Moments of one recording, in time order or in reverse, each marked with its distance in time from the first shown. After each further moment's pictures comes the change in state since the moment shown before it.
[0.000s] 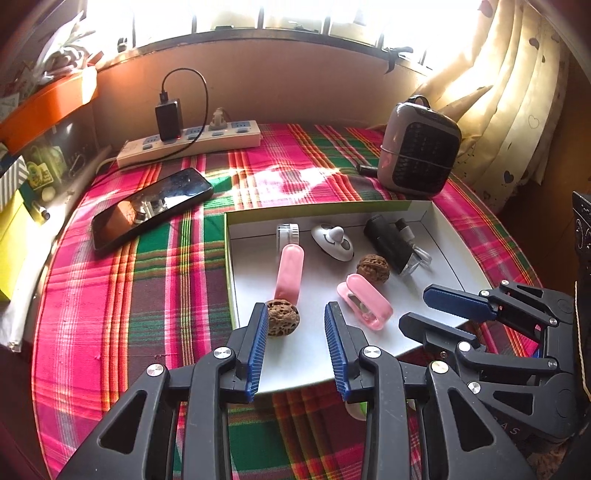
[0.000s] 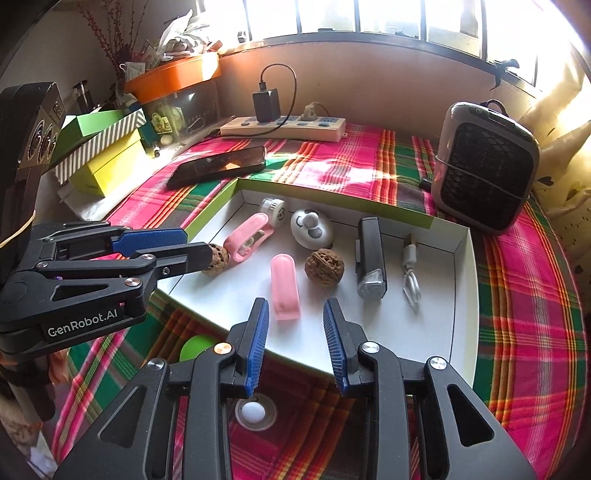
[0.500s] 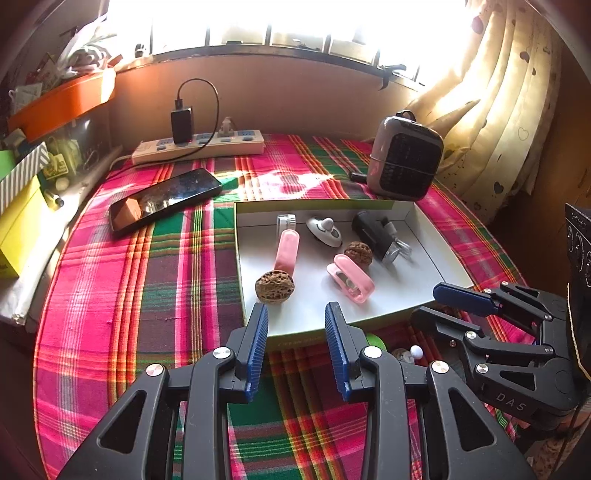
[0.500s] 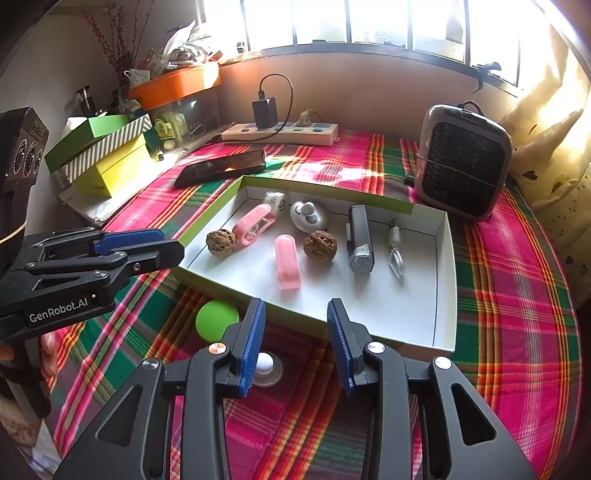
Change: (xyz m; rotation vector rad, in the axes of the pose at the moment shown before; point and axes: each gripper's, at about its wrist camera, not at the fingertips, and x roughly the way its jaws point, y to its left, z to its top) left arm -0.034 0.002 -0.027 -0.033 -0.054 -0.023; right arm -0.028 0.005 -0.024 0.014 -0.031 -0.010
